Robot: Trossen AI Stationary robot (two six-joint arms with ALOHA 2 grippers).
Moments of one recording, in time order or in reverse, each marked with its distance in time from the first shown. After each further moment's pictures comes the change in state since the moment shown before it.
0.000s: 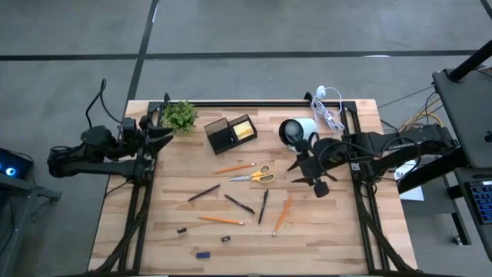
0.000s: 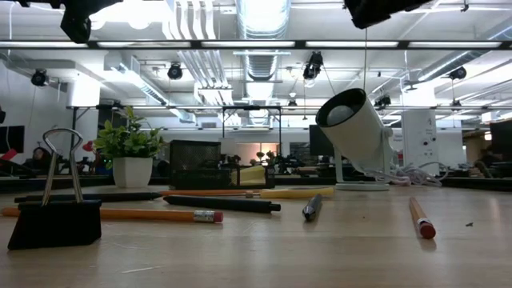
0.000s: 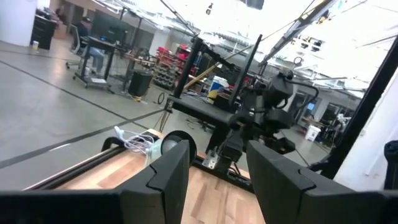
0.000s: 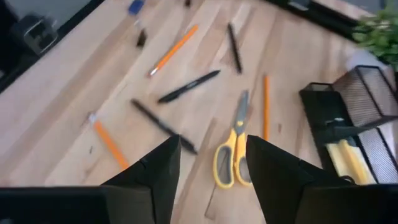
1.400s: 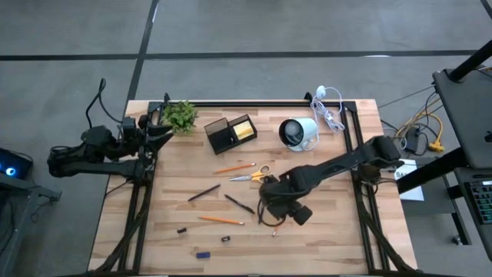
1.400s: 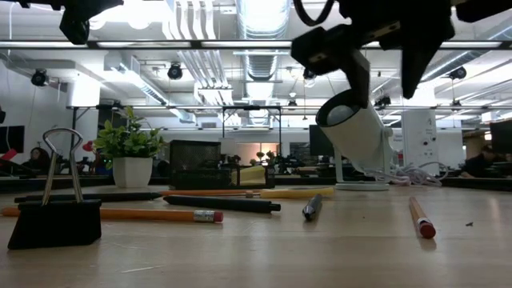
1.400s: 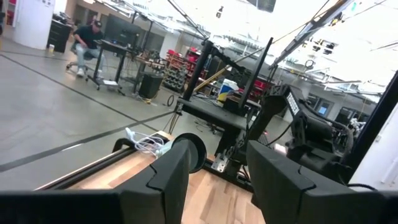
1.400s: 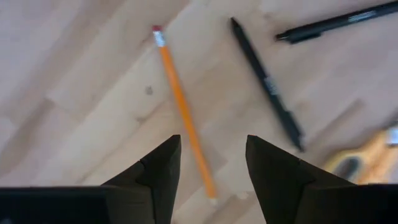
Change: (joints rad) left arm 0.000 0.001 0.000 -0.001 -0.048 0.003; right arm 0.170 0.722 0.460 -0.403 -0.059 -0.142
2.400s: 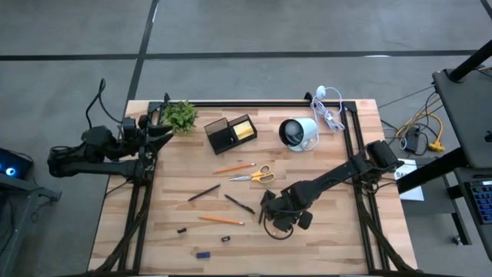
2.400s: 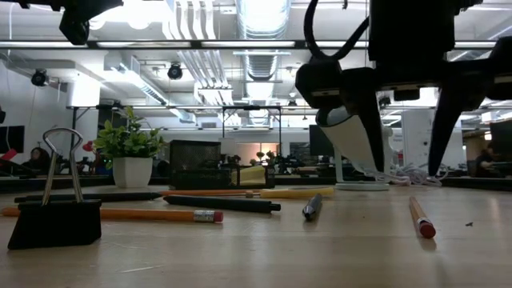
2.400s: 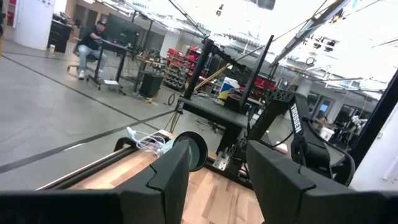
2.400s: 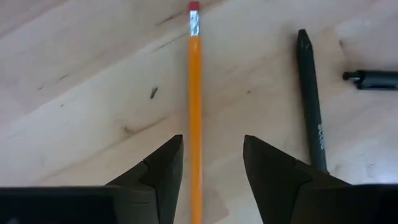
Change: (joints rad) left arm 0.000 -0.002 -0.001 -0.008 0.001 0.009; right arm 0.076 0.051 -0.195 0.268 0.052 -0.231
